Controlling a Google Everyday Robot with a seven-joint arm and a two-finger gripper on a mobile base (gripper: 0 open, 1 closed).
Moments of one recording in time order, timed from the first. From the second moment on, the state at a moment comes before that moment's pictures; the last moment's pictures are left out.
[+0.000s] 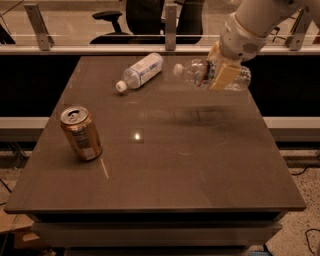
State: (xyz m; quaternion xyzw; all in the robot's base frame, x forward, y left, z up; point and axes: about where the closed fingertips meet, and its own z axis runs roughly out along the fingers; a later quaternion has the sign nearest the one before) arm 0.606 -0.143 0.916 -0.73 0.66 0.04 0.19
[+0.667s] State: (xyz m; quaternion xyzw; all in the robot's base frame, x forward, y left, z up) arm 0.598 -0.132 0.937 -0.68 0.63 0.12 0.37
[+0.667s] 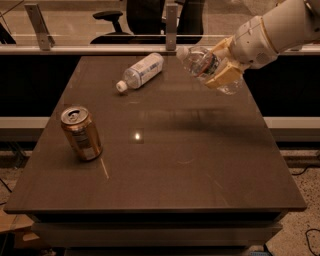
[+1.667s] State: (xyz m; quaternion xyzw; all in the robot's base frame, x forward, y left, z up) arm 0.606 -0.114 0.925 -0.67 0.57 0.20 0.43
